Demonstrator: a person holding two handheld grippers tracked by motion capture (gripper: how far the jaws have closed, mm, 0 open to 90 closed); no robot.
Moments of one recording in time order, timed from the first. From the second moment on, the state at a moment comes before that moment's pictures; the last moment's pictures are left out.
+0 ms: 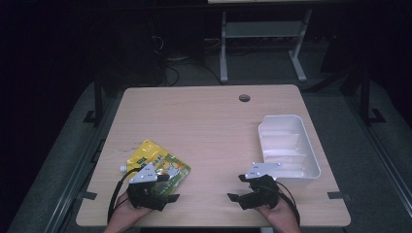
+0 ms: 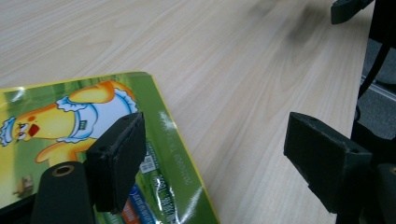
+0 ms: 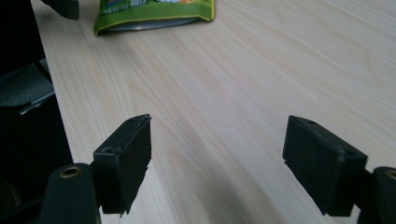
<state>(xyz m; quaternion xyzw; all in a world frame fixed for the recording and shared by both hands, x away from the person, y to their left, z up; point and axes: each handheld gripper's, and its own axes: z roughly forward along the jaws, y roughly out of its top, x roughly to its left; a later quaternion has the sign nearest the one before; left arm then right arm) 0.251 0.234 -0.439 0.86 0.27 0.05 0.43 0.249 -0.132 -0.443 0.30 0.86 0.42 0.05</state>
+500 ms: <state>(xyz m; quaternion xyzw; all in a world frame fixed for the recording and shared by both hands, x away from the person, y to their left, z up) 0.264 0.254 -0.429 0.84 0.30 0.07 0.44 0.270 -0.087 -0.426 0.27 0.87 0.41 0.05</state>
